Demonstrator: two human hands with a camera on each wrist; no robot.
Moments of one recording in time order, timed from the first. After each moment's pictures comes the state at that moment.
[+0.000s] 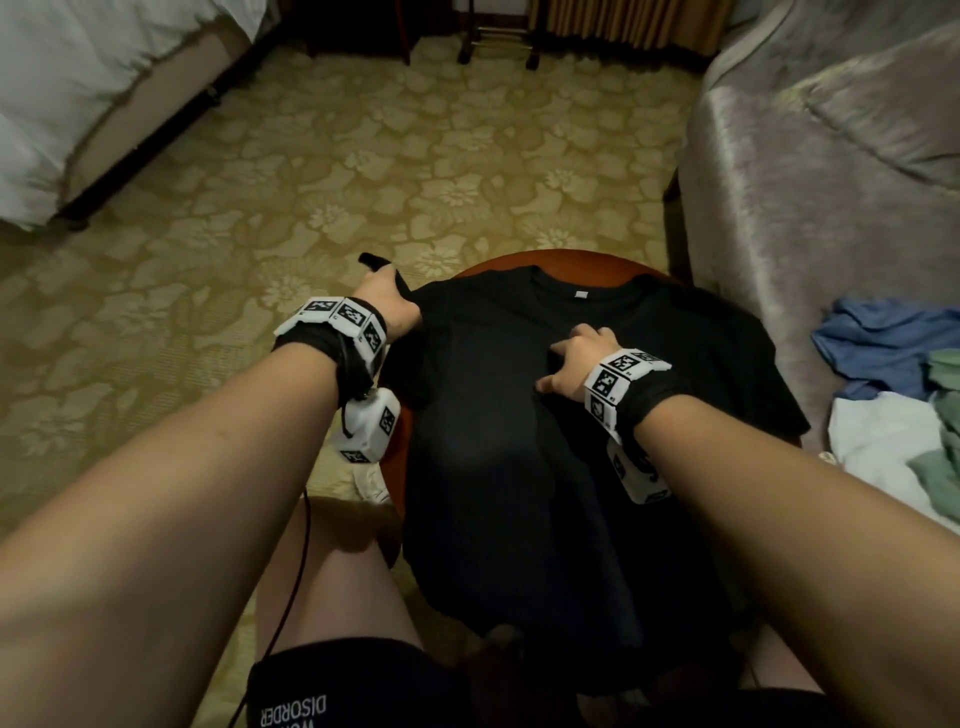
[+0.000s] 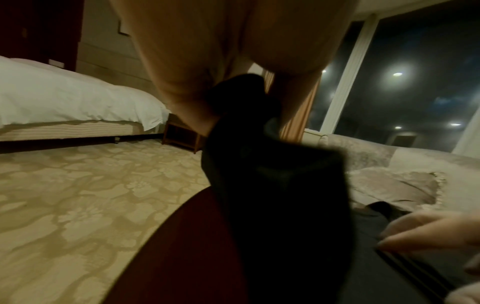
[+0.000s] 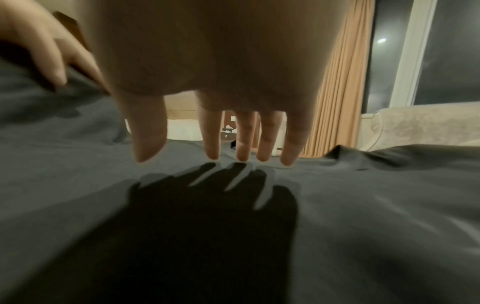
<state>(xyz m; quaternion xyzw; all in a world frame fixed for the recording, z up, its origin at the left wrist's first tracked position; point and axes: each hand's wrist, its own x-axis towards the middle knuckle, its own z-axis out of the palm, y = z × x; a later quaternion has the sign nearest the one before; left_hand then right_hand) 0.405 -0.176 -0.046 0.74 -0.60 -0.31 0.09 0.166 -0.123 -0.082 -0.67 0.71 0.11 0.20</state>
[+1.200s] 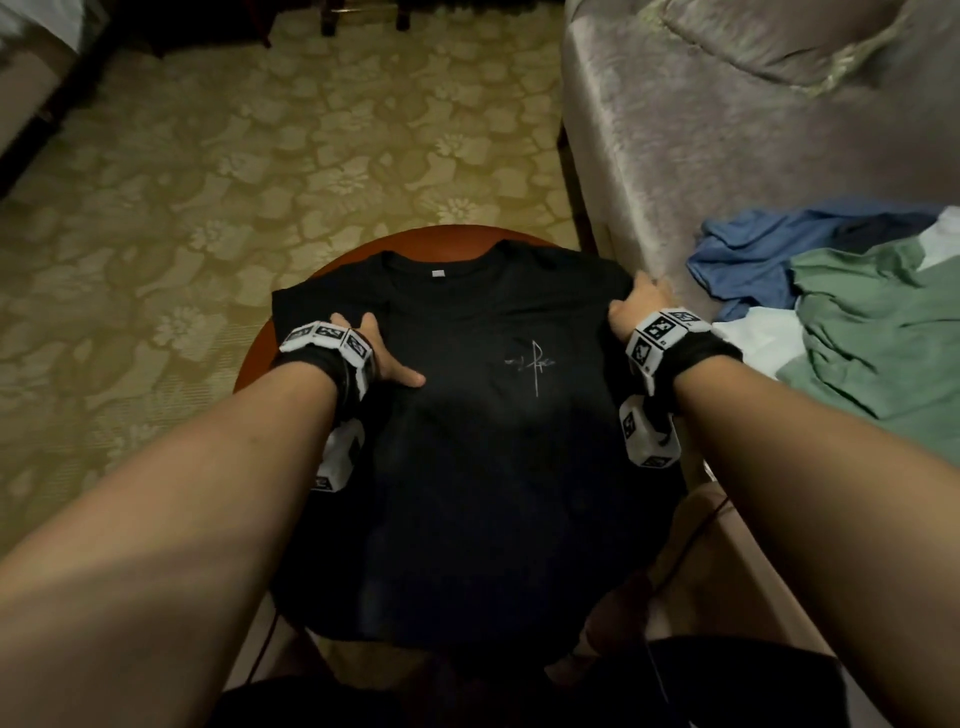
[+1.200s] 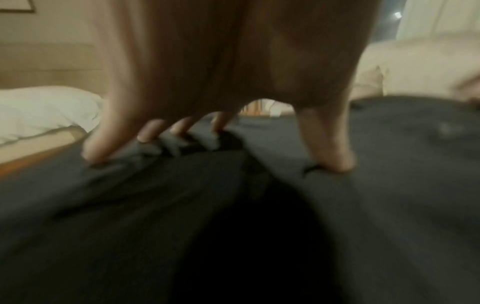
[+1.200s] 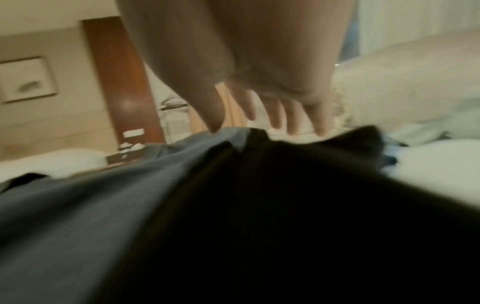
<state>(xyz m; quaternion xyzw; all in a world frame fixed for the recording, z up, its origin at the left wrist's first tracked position) 0.264 -0.173 -0.101 0.71 -0.63 -0.23 -0.21 -0.042 -0.112 -0.103 -0.41 0.88 -0.08 0.24</state>
